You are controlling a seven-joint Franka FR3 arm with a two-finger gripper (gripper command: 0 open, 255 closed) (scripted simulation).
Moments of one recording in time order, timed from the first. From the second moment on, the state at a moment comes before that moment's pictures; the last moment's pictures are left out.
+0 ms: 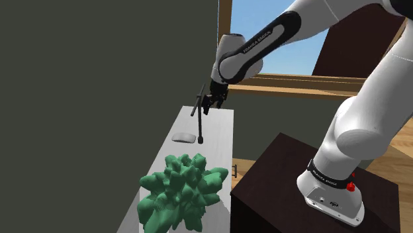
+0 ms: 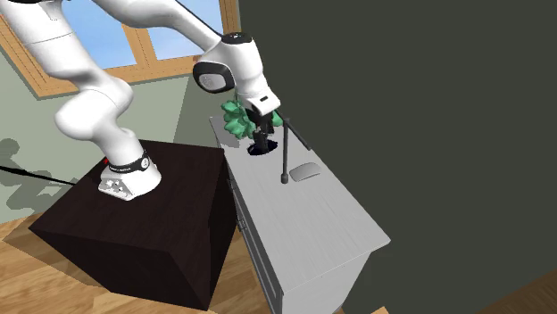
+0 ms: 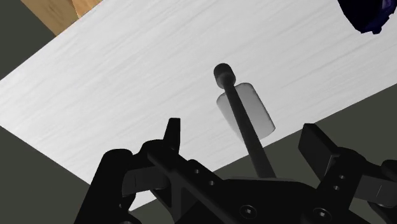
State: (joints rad) arm 0.11 -0.13 0.03 -2.49 0.16 2.55 0.02
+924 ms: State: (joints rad) arm 0.13 0.42 0.09 -2.24 0.27 2.86 -0.12
